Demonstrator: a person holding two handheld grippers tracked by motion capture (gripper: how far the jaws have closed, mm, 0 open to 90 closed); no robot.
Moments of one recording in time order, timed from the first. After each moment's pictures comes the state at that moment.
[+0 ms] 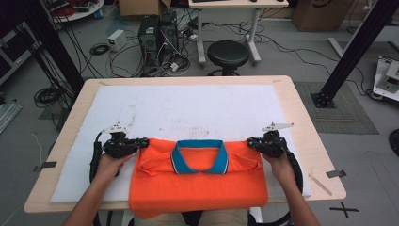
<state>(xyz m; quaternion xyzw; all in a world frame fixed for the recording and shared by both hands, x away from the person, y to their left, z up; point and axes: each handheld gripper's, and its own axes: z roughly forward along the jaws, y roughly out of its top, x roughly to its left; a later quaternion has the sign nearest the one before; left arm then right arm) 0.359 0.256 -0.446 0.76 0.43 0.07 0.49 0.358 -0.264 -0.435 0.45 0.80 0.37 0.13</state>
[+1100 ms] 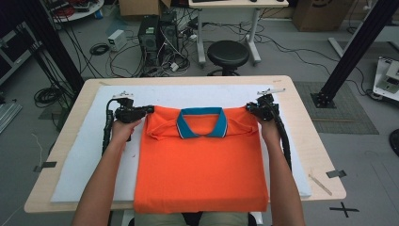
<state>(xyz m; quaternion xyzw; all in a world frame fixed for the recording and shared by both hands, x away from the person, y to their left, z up) 0.464 0.247 -0.431 0.71 0.46 0.11 0.51 0.469 -0.252 -0.410 0.50 0.76 0.36 0.21</state>
